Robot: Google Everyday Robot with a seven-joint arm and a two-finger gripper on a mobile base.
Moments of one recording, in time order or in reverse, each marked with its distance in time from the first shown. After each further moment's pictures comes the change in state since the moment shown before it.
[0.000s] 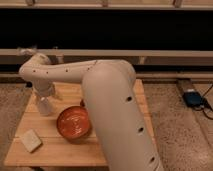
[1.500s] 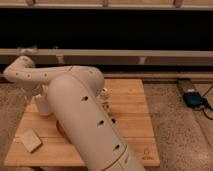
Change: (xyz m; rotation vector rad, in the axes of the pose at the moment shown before) arm 0.052 -0.043 0.050 -0.078 0.017 -0.134
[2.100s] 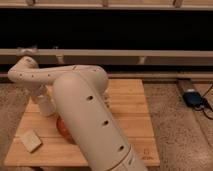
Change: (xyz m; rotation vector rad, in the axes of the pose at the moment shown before) arm -0.011 0.023 -0.008 -0.013 0.007 0.032
